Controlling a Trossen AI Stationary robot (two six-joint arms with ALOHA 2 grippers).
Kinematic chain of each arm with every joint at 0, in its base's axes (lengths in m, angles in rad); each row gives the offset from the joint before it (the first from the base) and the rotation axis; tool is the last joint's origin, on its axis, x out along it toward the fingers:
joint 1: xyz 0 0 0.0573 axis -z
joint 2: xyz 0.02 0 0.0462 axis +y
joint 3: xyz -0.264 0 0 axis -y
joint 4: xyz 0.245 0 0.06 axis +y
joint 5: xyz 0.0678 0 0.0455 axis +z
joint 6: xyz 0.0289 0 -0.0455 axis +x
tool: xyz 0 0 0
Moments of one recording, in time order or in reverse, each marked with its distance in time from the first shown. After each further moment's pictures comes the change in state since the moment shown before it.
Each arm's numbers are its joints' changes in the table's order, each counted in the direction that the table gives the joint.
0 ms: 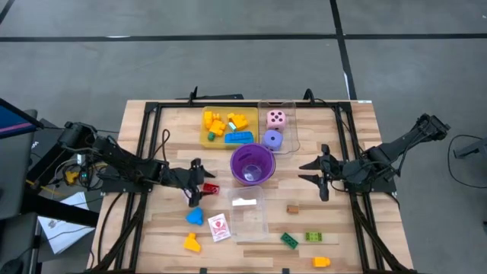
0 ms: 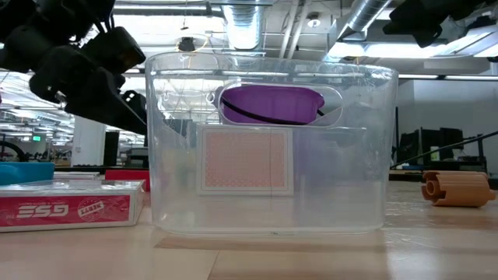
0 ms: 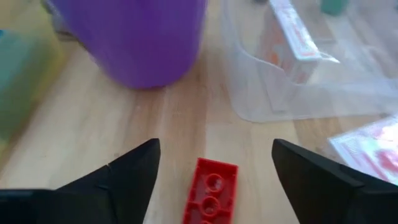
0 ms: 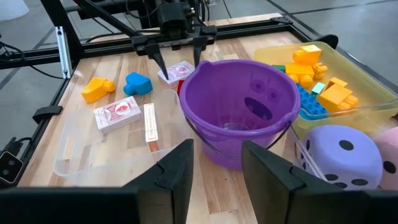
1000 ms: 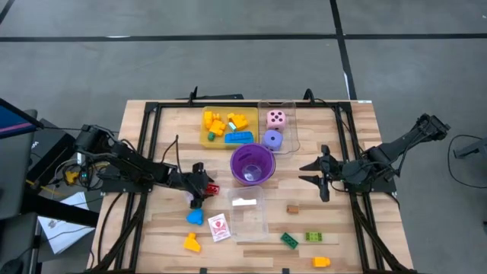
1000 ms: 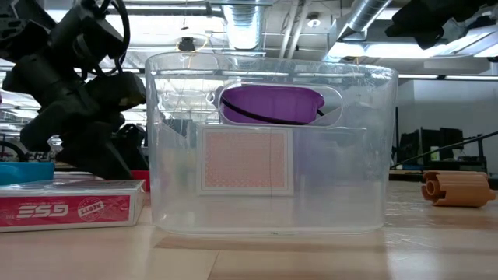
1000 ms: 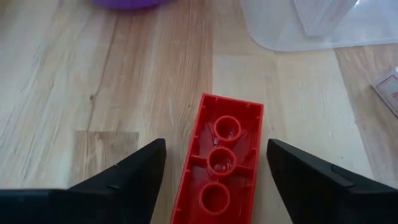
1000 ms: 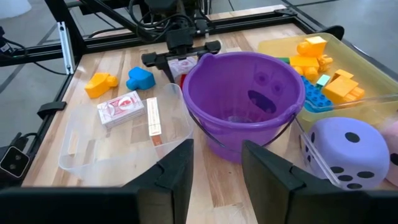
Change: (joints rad) left arm -0.024 0.238 0.002 -0.054 -0.036 -0.010; right arm 0.000 0.000 0.000 0.021 0.019 0.026
